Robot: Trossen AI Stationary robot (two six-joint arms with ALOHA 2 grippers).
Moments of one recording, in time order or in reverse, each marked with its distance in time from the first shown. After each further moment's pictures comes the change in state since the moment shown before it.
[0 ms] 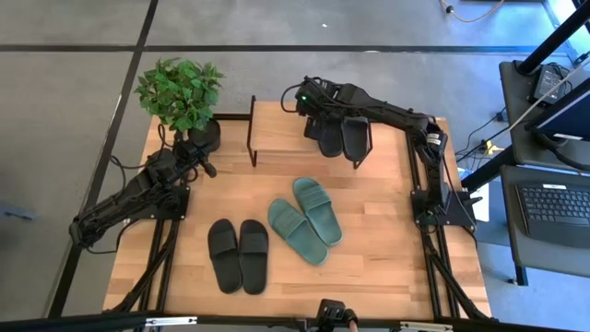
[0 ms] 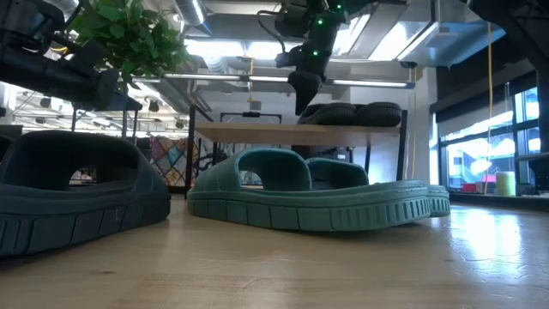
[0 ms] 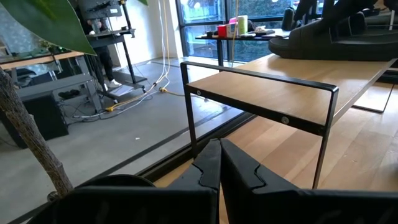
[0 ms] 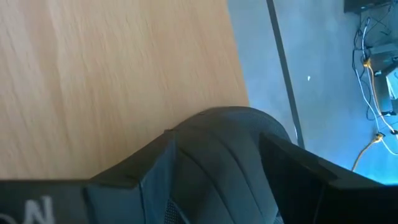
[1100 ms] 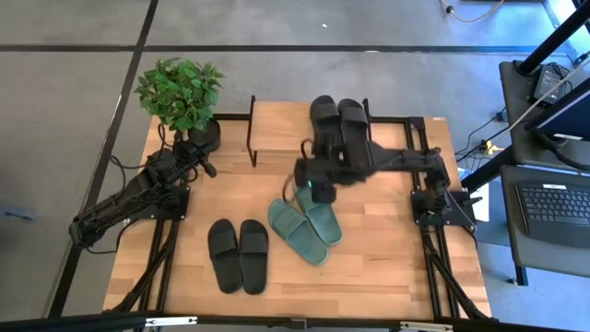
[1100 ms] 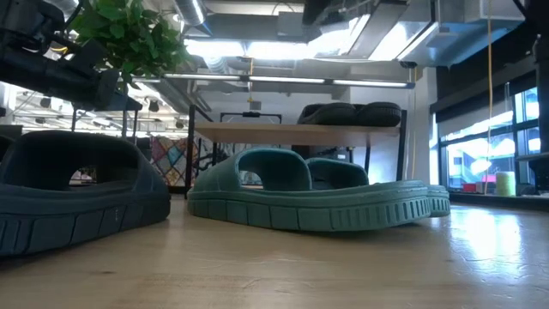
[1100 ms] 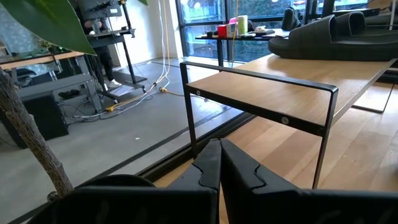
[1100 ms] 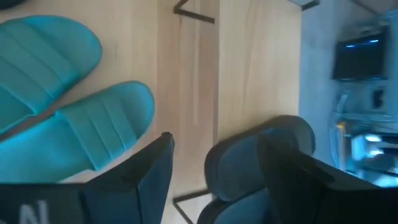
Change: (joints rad) left arm 0.000 0.000 0.000 0.000 0.000 0.000; right arm 0.578 -0.006 0.337 -0.523 0.183 0.272
